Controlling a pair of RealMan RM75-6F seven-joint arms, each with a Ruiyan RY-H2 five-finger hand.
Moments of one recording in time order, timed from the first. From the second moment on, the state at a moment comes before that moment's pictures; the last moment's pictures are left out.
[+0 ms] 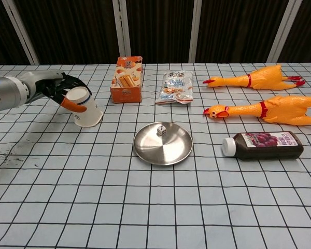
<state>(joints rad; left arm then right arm) -0.78 -1.58 -0.31 -1.15 0.97 0.61 -0.28 0.14 -1.03 0.06 -1.67 -1.08 1.06 0.06</state>
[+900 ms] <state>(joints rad) -0.68 -1.33 -0.35 -1.51 1.16 0.90 -0.24 0.14 -1.03 0.07 -1.69 -1.10 1.09 0.06</state>
